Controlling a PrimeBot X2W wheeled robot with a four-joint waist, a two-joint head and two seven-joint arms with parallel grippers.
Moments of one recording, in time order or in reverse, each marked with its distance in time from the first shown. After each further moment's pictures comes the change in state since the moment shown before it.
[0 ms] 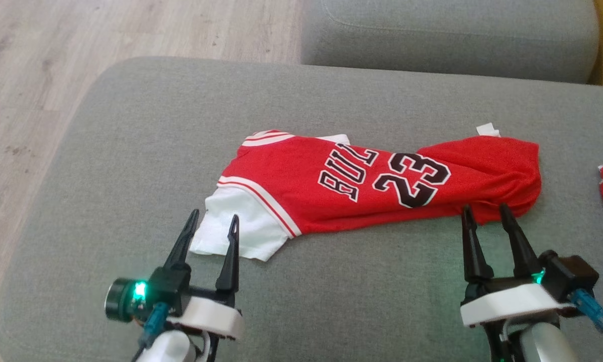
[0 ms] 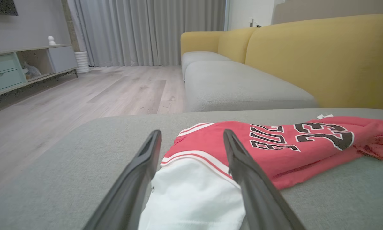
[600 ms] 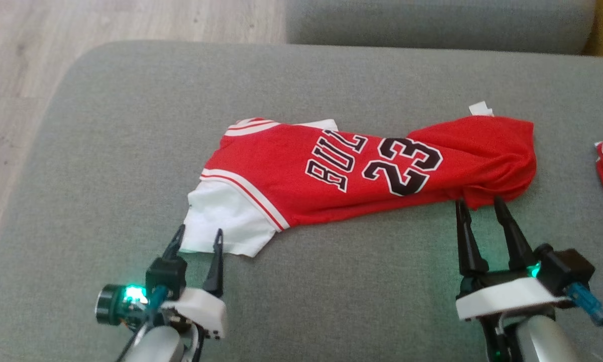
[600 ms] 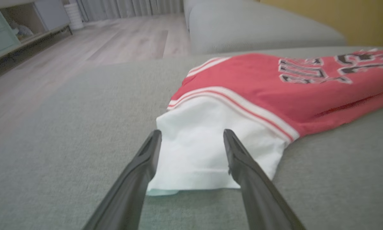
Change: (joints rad) left arm -0.021 -0.044 0.075 0.200 0.057 -0.044 0.077; right arm -0.007 0.000 0.017 -0.004 0.002 0.000 0.000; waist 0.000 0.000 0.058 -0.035
